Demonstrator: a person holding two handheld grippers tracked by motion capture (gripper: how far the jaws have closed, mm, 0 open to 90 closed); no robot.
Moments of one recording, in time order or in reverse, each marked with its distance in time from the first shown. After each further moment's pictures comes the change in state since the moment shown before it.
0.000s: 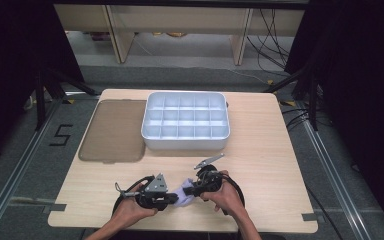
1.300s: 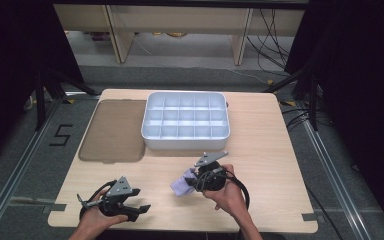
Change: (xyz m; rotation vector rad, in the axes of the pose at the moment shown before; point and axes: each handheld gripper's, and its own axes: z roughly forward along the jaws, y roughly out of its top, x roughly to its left) left arm 0.016 -0.051 -0.068 -0.004 0.140 -0.148; right arm 0.032 0.018 -0.039 -0.135 -0.184 -0.178
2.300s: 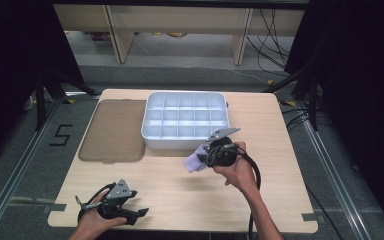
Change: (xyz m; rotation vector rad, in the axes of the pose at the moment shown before) left arm 0.001 -0.007 0.001 0.035 0.020 0.013; right arm -0.048 0.039 -0.031 0.011 -0.103 -0.002
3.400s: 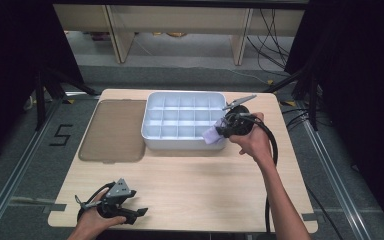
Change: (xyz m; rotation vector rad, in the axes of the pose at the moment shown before) left arm 0.003 0.000 0.001 0.015 -0.013 -0.005; right arm -0.056 0.046 -0.038 0.058 -0.136 0.071
